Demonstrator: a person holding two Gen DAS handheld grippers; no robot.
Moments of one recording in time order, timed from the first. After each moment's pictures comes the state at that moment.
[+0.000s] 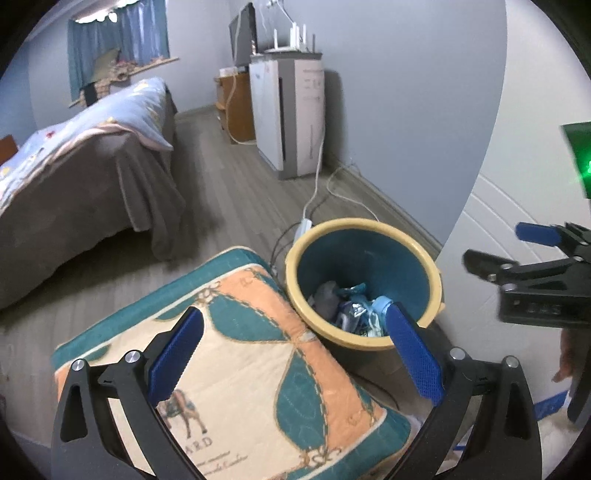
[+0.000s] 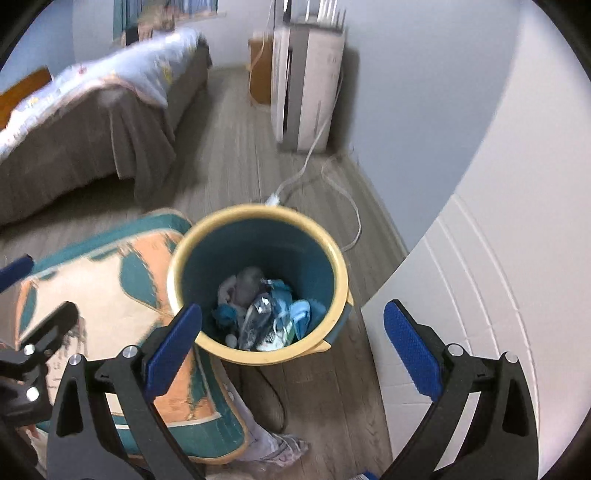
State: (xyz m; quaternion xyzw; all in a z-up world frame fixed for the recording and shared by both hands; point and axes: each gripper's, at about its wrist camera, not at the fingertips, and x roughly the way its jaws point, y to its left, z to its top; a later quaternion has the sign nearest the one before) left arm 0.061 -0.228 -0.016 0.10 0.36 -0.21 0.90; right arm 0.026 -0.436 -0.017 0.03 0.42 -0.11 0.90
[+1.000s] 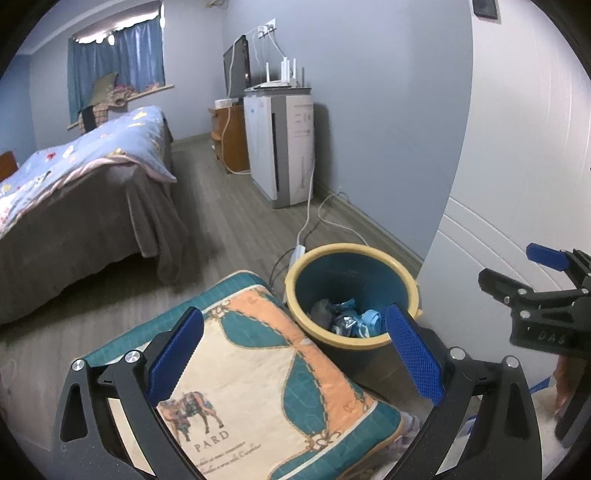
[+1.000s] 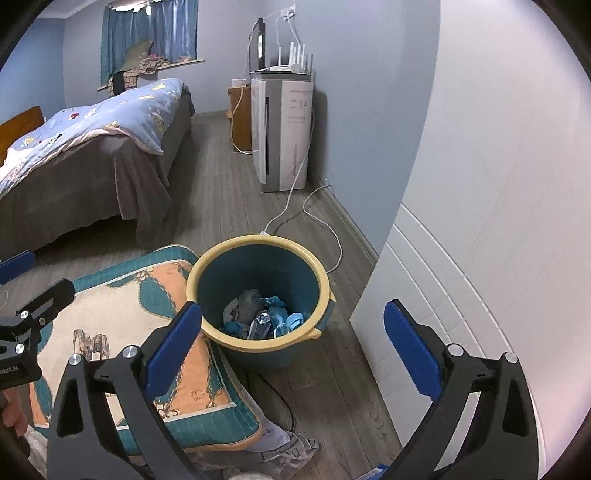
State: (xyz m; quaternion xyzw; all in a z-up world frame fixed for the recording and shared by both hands) left arm 0.022 -0.199 0.027 0.10 0.31 -0.24 0.91; right arm -0.043 -0.410 0.019 0.04 0.36 -0.16 0.92
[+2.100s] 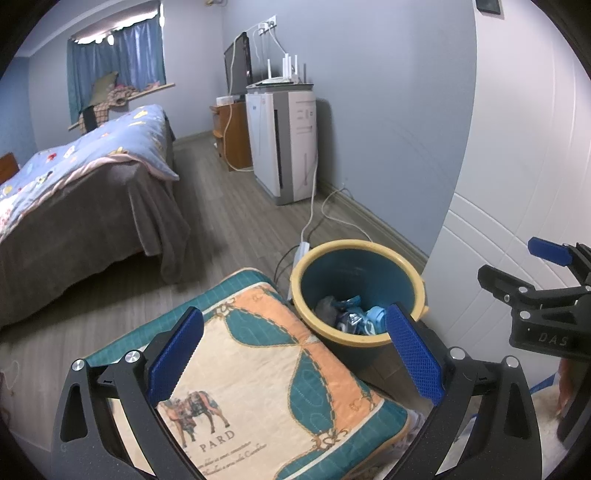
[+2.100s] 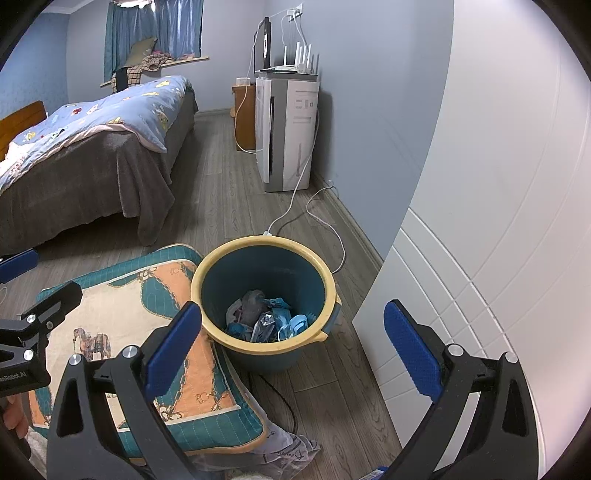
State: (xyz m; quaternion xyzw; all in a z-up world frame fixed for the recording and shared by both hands) left arm 0.028 -0.198 0.023 0.11 0.32 -0.24 0.91; right arm -0.038 -0.403 0.020 0.03 0.36 -0.15 0.92
